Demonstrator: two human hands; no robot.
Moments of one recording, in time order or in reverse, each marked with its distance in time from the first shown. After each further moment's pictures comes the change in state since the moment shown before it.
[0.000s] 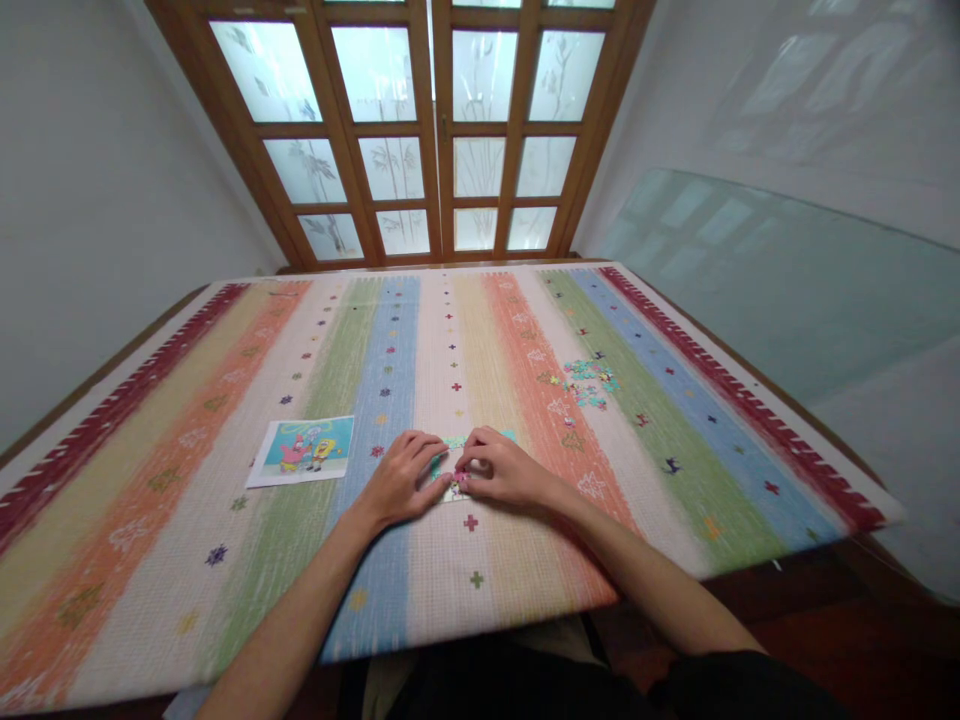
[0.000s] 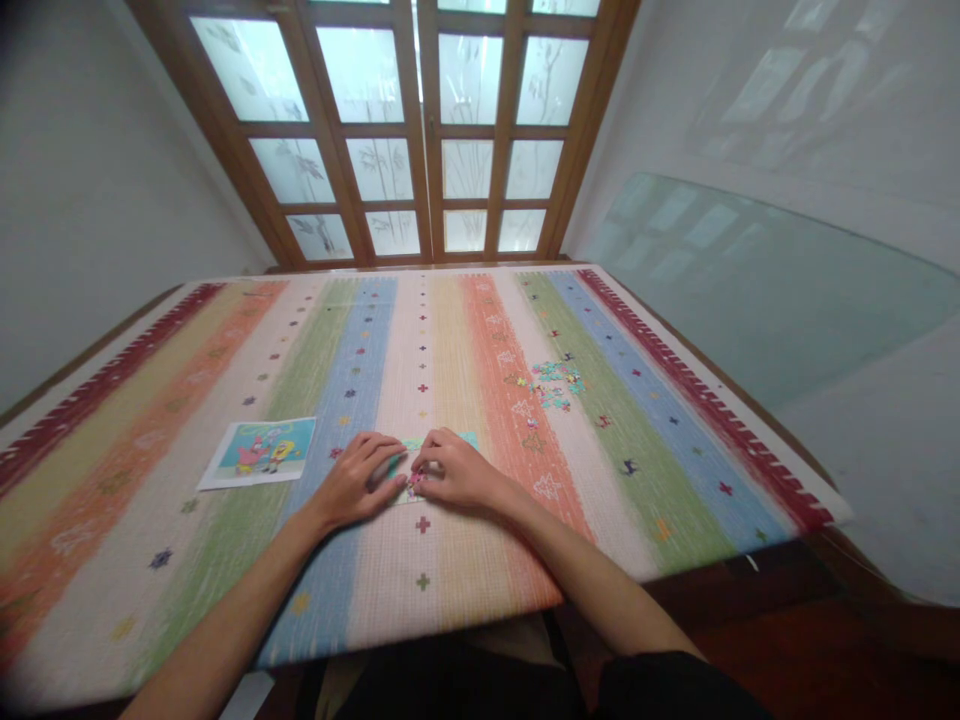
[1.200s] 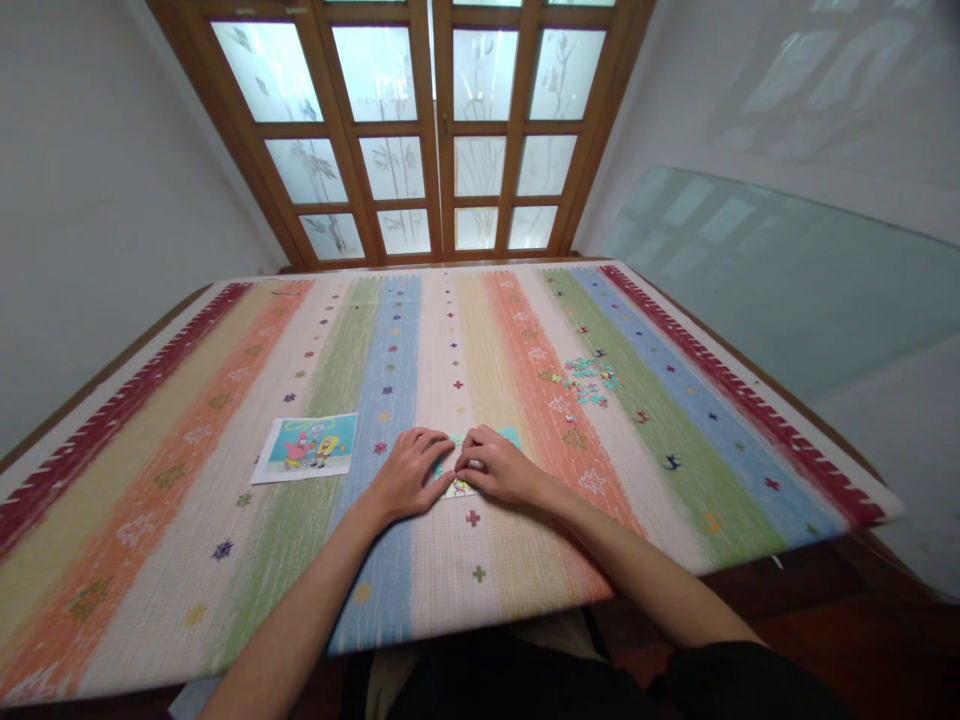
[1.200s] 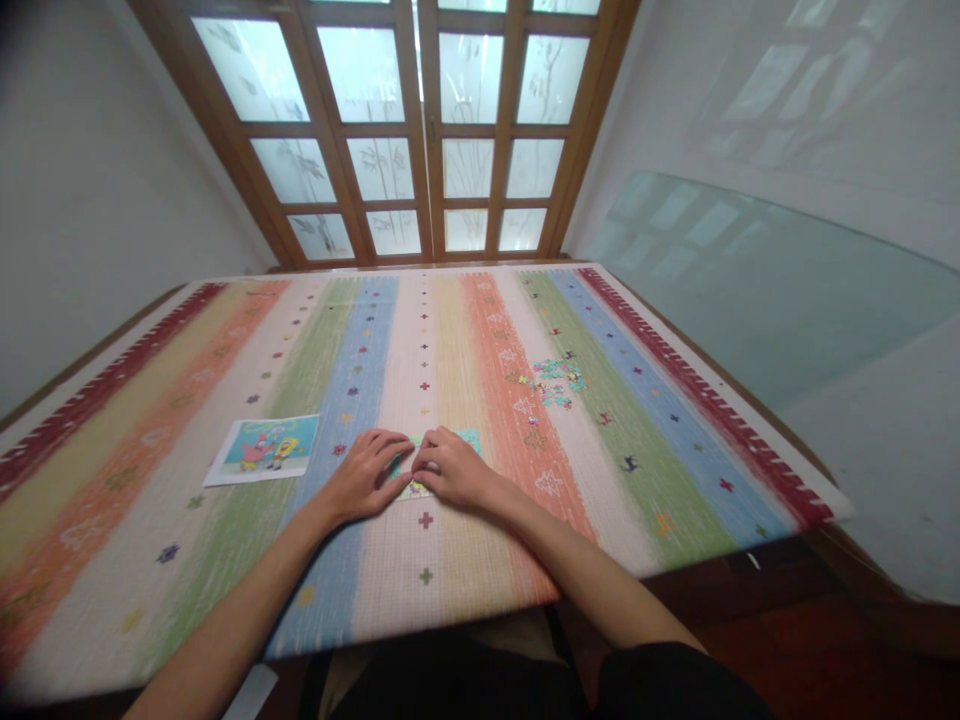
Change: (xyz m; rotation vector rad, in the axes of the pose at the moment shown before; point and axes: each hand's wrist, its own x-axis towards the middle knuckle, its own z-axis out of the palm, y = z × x) left_hand 0.001 -0.001 0.003 0.051 -0.128 -0.030; right_hand 0.004 0.000 0.011 -0.123 0.034 -0.039
